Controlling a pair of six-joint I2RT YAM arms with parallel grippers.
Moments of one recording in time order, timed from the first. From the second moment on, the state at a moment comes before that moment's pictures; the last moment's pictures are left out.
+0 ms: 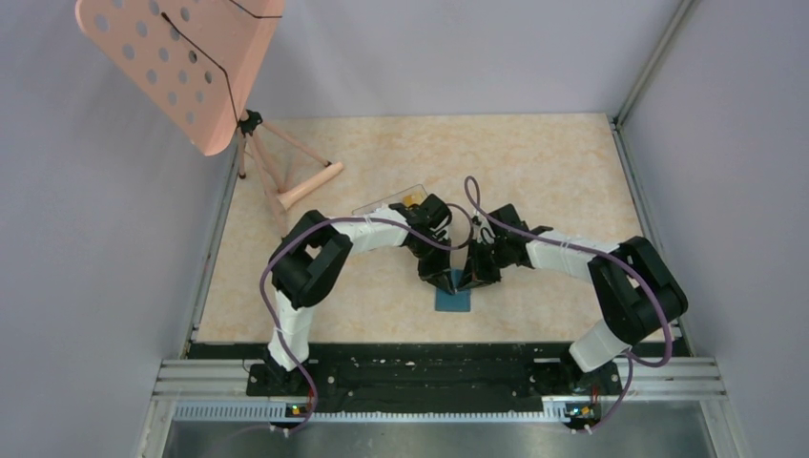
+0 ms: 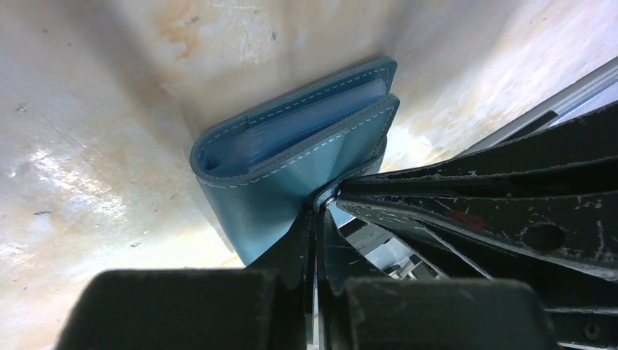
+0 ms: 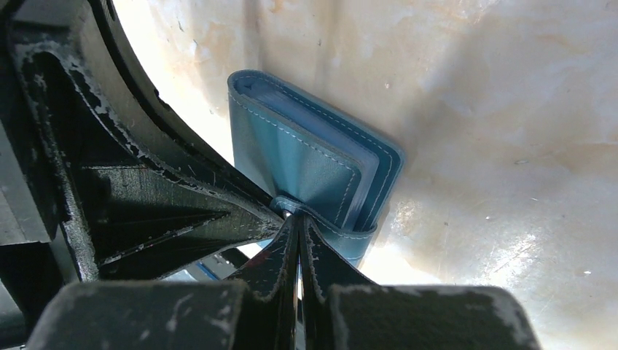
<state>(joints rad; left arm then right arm) -0.79 2.03 1.34 -0.58 0.52 -0.80 0.50 1.57 0.74 -0.27 -0.52 0.54</state>
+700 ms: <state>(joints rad) -0.73 1.77 1.08 -0.28 0.53 -0.79 0.48 1.37 0.76 -0.33 -0.37 0.52</state>
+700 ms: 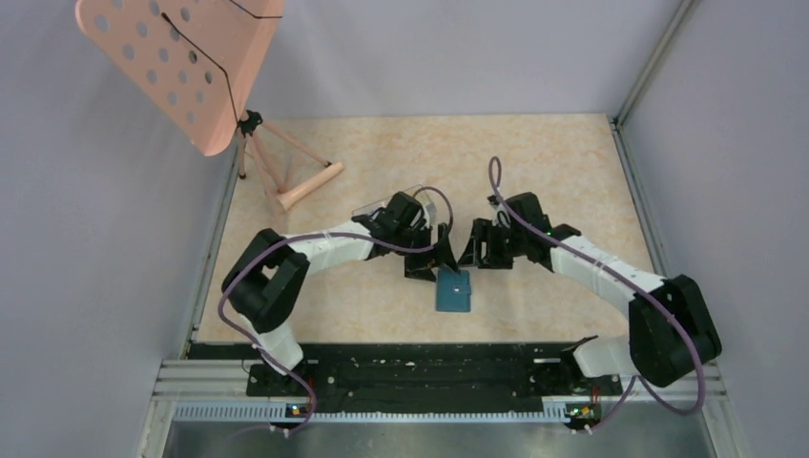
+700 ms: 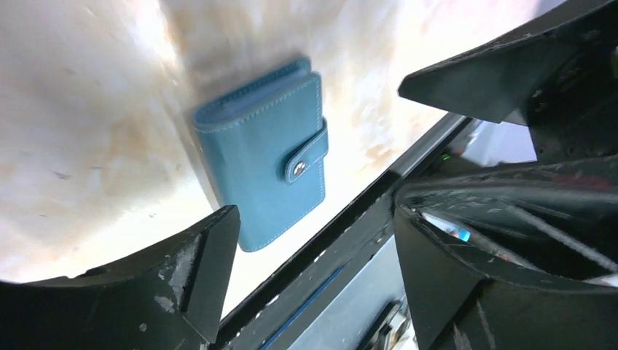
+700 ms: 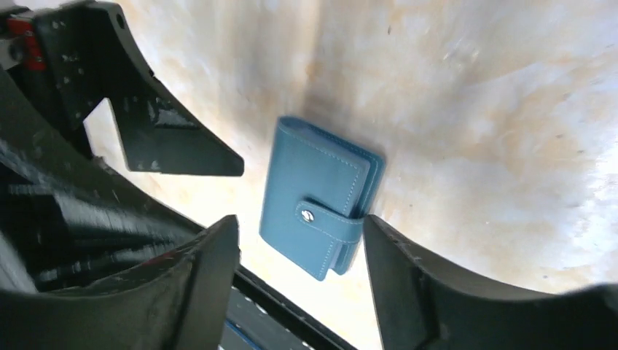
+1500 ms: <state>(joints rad) -0.08 0.92 0.59 0.03 0.17 -0.60 0.08 0.94 0.60 -0.21 -0.06 0.40</state>
